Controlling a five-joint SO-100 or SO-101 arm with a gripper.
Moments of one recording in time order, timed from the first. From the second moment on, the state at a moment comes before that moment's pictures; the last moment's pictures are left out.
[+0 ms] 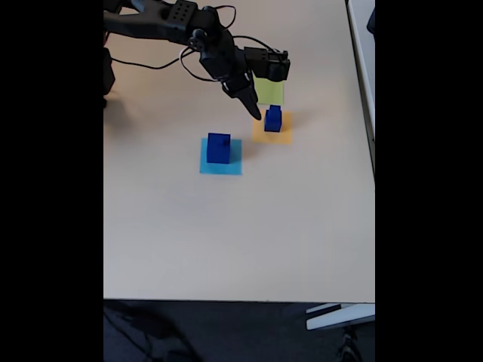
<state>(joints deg) 18.9 77.5 73.7 58.2 66.1</state>
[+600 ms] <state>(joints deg) 23.8 81.1 84.8 59.7 64.1</state>
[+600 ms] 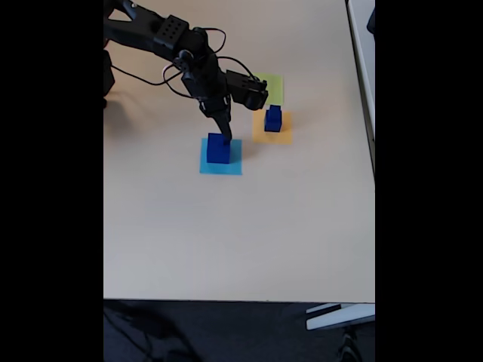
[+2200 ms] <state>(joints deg) 27.4 81.6 92.9 52.1 60.1</state>
